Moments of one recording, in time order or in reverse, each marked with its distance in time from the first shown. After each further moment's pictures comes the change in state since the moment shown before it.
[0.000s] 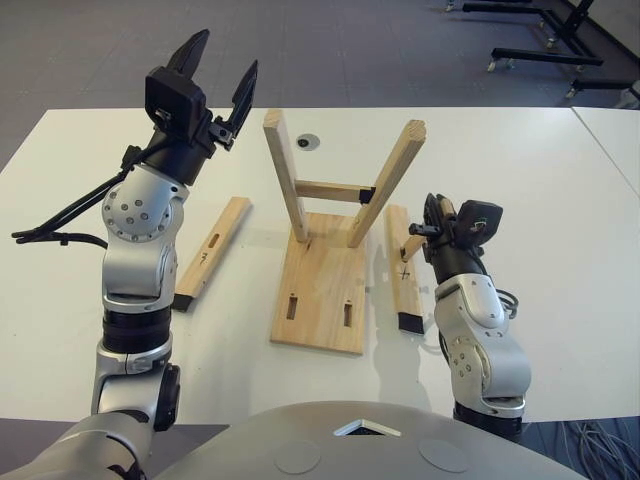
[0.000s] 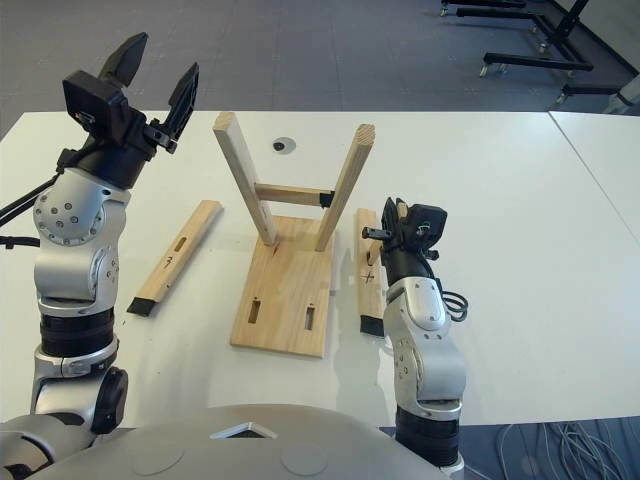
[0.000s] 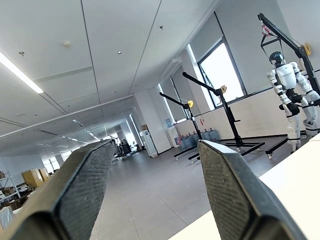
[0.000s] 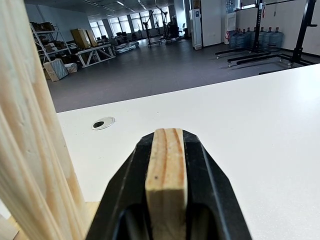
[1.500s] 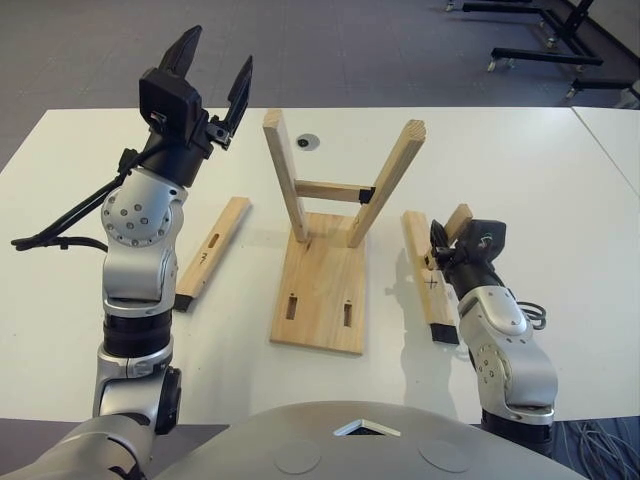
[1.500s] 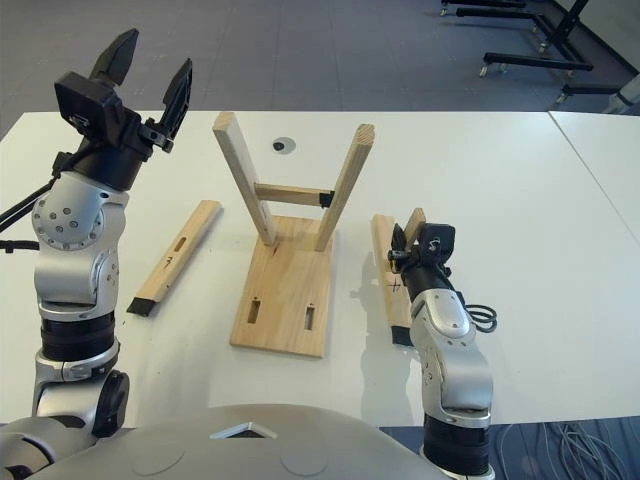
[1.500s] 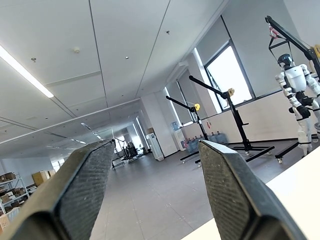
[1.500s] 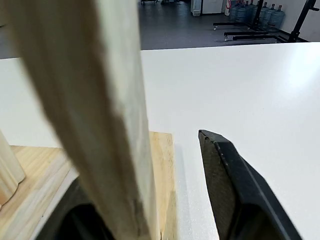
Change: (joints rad) left arm 0.024 -0.009 0.005 -0.026 0.018 -0.018 0.032; right arm 0.036 -0.133 -0.103 0.028 0.001 0.108 0.079
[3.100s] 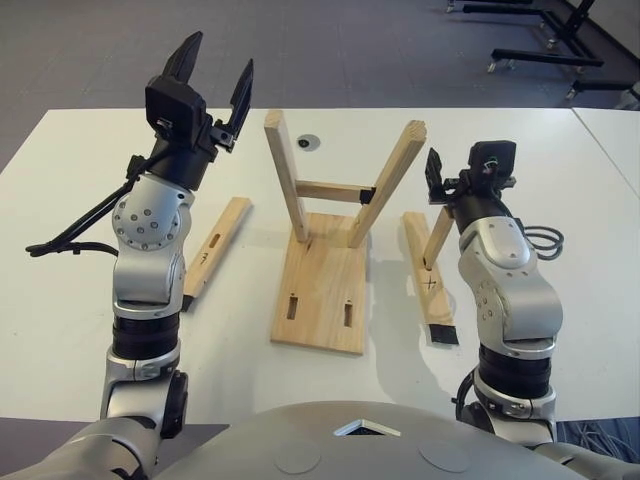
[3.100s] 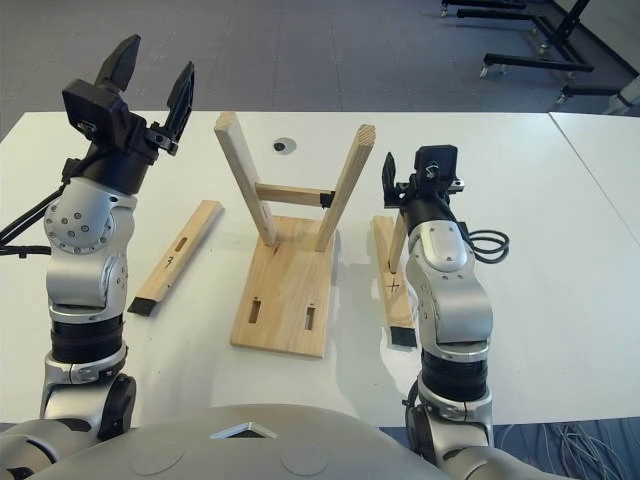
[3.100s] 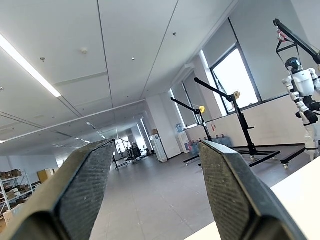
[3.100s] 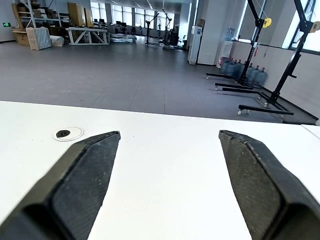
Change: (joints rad) left arm 0.018 -0.040 -0.020 0.011 0.027 -0.028 0.034; right arm -0.349 -0.084 0.058 0.049 -0.080 0.154 -0.080
